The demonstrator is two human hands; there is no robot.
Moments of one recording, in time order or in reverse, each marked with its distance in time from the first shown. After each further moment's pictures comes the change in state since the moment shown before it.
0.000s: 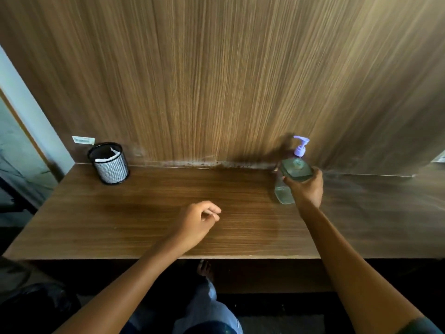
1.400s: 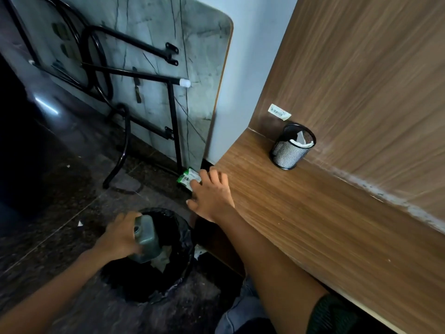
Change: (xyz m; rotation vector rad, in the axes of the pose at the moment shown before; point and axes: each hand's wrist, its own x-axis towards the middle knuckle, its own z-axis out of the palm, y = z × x) left_hand -0.221 -0.394 -0.236 0.191 0.214 -0.812; right_hand -0.420 -0.147 0.352 -0.776 -0.979 -1.477
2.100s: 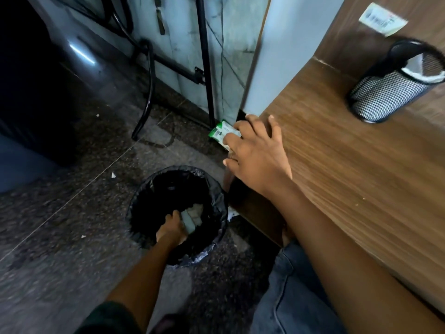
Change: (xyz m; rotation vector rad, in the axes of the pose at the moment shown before) left_hand 0.068 -0.049 0.167 0.053 -0.223 -0.379; right_hand 0.015 0.013 0.027 0.080 0.038 -0.047
